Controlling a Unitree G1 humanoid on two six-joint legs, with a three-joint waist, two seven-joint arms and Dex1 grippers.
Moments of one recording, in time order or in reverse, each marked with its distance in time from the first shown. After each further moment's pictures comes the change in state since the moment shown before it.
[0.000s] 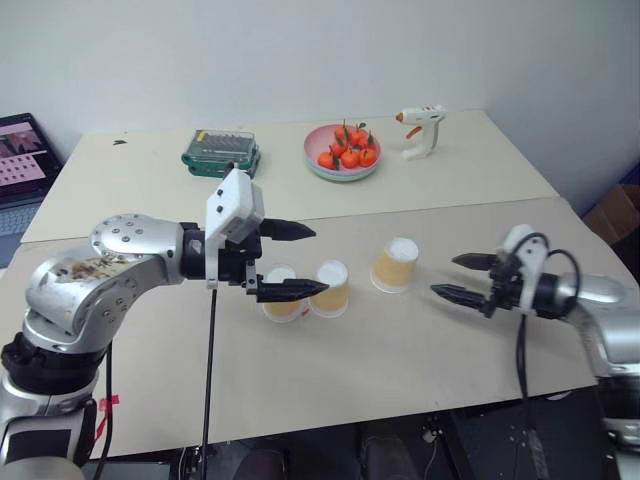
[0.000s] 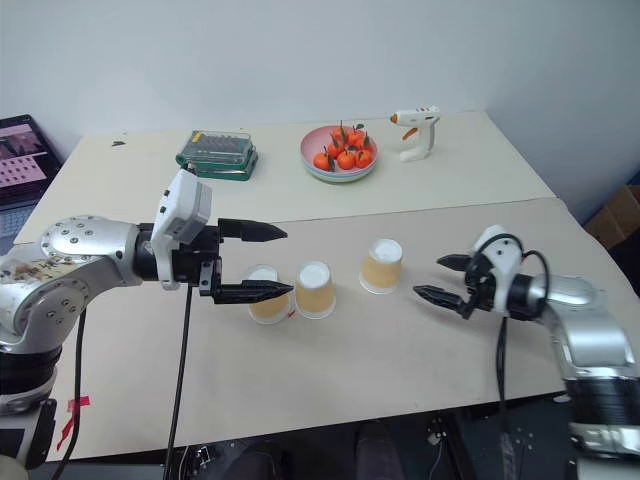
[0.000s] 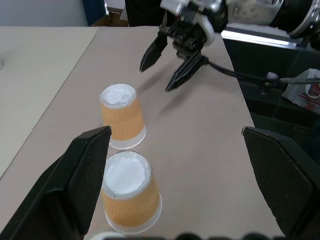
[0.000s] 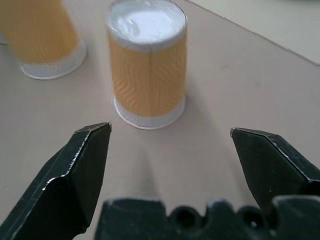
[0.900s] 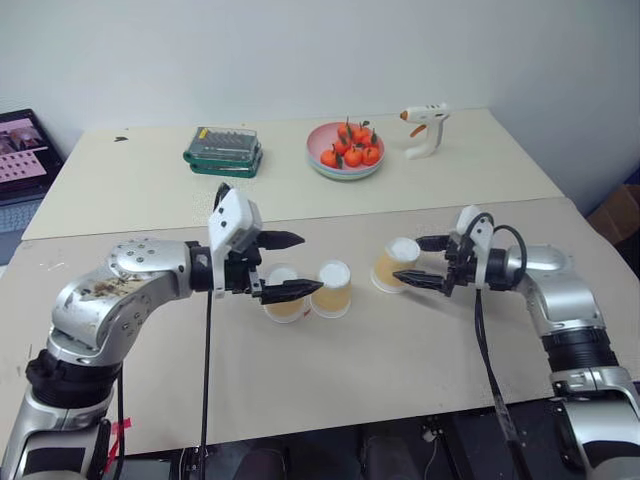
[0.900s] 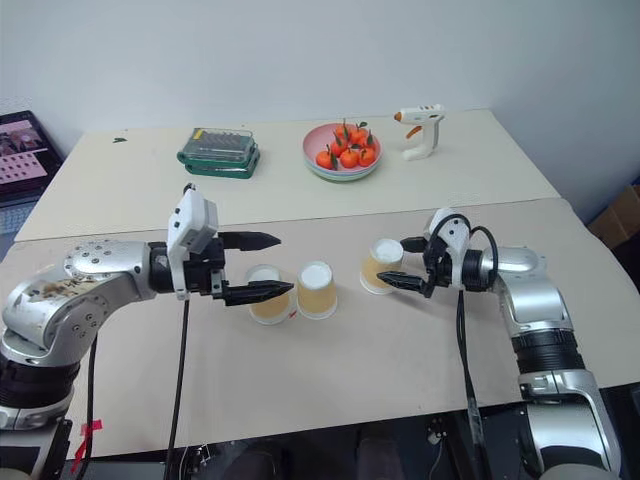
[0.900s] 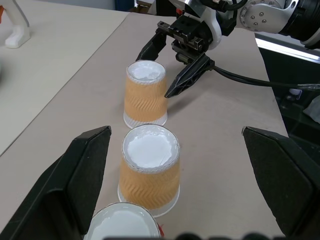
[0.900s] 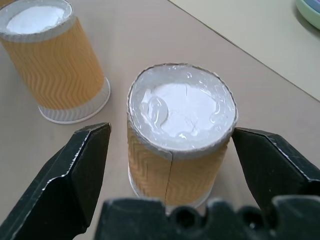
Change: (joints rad) left arm 0.130 -0.069 0.028 0.019 0.073 -0.011 0.076; right arm -0.251 0.126 0.111 0.189 -0.055 -0.084 0.138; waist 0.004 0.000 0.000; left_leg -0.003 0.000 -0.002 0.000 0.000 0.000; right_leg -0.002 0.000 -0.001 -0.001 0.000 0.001
